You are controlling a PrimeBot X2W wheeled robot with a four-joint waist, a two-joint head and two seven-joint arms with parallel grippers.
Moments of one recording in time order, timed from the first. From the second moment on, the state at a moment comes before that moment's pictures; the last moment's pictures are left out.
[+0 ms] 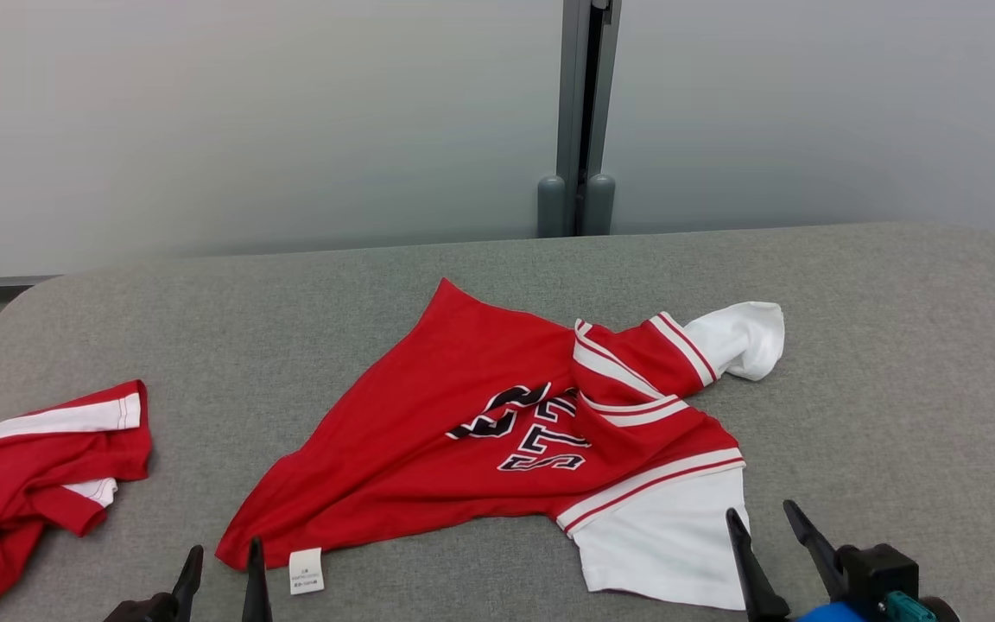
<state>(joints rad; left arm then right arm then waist) 0.03 0.08 0.01 0.52 -0.24 -0.13 -0.26 -0.03 -0.05 0.07 0.44 0.11 0.13 -0.26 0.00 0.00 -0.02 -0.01</state>
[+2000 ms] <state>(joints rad) -0.05 0.17 -0.30 0.58 -0.48 -0.13 -0.26 -0.09 -0.05 -0.17 0.50 0.17 0.13 -0.26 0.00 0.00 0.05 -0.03</state>
